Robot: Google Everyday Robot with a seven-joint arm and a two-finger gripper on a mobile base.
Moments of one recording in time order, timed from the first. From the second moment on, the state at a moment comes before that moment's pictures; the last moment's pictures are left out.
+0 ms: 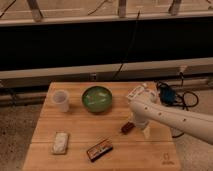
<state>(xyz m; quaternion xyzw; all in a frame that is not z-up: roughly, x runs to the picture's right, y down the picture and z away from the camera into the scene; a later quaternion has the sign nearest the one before) 0.185 0.232 0.804 -0.33 -0.09 -0.31 0.89</state>
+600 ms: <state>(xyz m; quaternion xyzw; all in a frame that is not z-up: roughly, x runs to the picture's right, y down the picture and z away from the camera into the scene) 0.181 0.239 0.808 -0.33 -0.09 -0.31 0.89</state>
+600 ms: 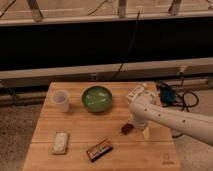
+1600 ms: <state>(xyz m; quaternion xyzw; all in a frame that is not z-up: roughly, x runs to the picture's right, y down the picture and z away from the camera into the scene) 0.175 0.249 0.808 -0.33 -0.10 -0.30 0.89</state>
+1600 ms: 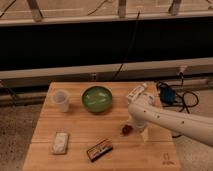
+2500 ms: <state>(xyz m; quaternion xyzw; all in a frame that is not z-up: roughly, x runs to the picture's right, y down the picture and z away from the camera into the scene) 0.169 0.258 0.809 -0.34 -0.10 -0.30 0.89</state>
